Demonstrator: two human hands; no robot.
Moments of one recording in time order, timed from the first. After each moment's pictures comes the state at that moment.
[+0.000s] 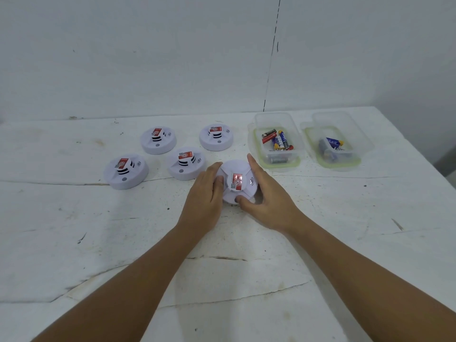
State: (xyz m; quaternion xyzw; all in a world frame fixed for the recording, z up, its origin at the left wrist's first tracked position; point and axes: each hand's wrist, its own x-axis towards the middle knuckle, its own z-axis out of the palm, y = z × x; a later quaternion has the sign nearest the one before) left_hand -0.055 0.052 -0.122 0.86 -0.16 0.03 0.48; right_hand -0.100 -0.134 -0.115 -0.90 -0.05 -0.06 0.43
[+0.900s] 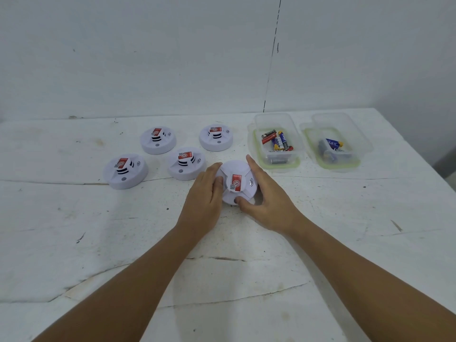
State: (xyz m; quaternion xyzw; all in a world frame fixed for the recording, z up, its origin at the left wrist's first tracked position) left_hand -0.055 0.052 -0.123 0.86 -0.16 0.03 0.48; right_hand -0.102 -0.134 -0.113 -0.89 -0.06 -0.06 0.44
